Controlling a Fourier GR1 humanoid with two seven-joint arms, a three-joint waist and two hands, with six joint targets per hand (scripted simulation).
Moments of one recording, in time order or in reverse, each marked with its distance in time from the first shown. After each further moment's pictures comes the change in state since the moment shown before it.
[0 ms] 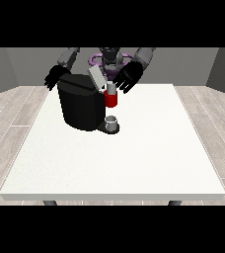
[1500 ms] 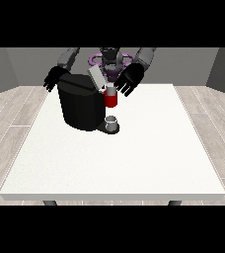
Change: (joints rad) left arm -0.028 0.007 -0.008 0.026 -0.047 -0.025 -0.007; right arm -0.023 -0.007 -0.018 0.007 -0.009 -0.009 -0.002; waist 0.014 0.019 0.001
